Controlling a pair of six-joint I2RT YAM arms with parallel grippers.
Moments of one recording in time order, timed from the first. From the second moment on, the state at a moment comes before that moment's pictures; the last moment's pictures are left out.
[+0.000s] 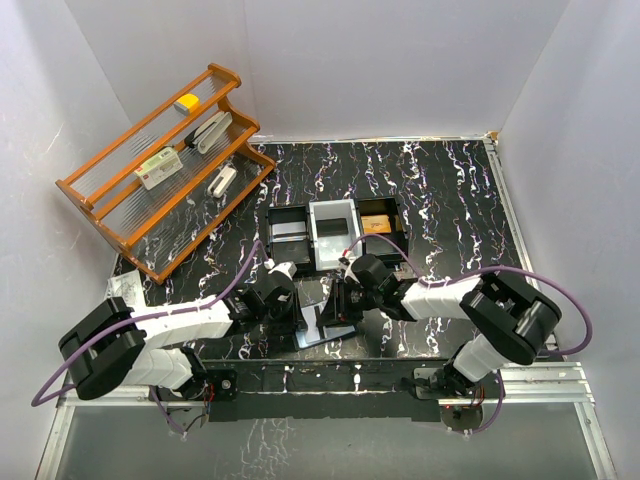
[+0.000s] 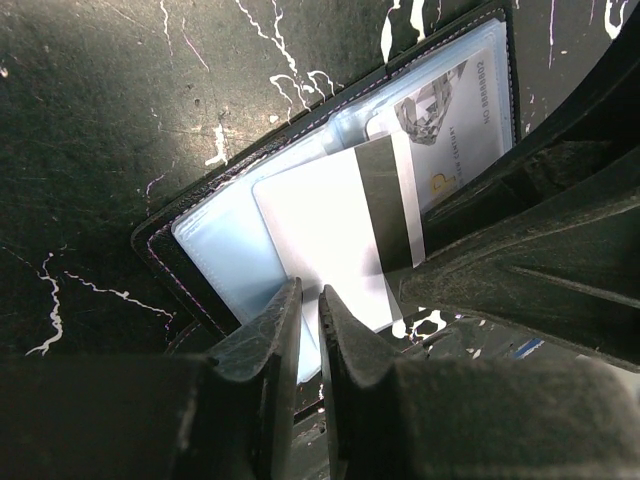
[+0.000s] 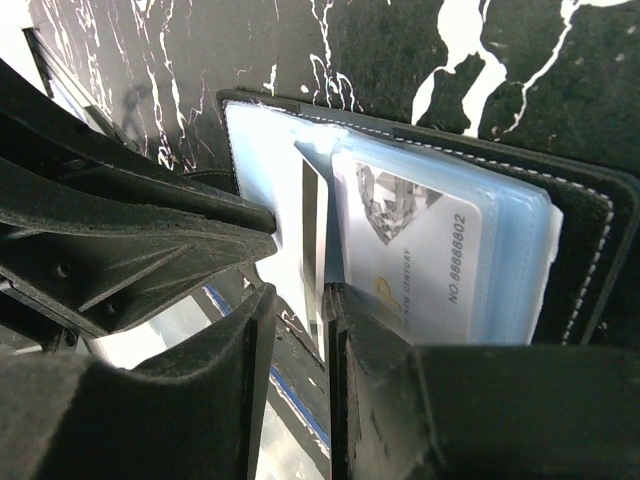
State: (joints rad) left arm -0.96 1.27 0.48 -0.14 0.02 -0.91; right arm 0.81 1.51 0.51 0.25 -0.47 0.94
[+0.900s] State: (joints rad) left arm -0.96 1.26 0.48 -0.16 0.02 -0.88; right arm 0.78 1.49 0.56 0.13 -0.50 0.83
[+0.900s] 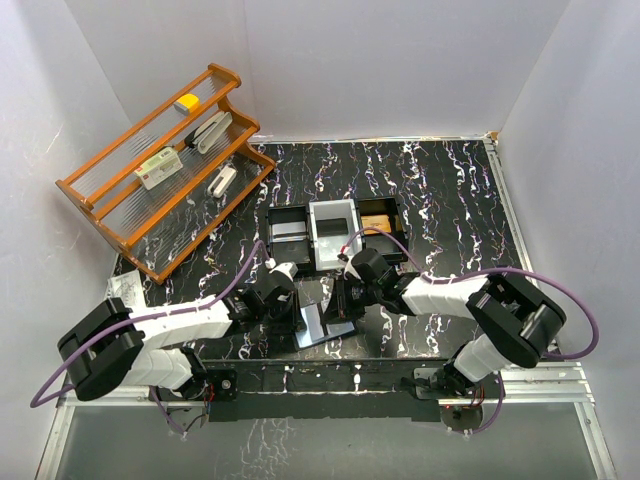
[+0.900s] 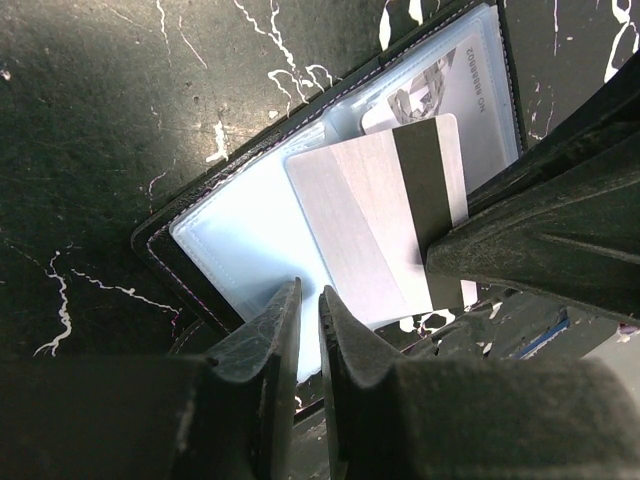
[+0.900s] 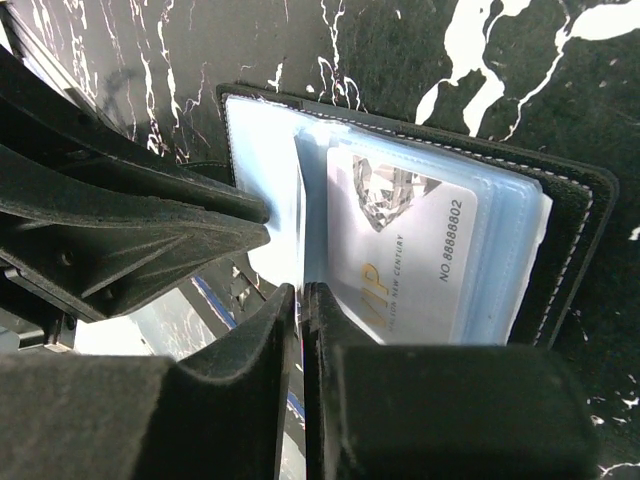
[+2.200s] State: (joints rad) left arm -0.96 1.26 0.48 -0.17 0.02 -0.90; right arm 0.78 1.44 0.54 0.12 -0.44 0.84
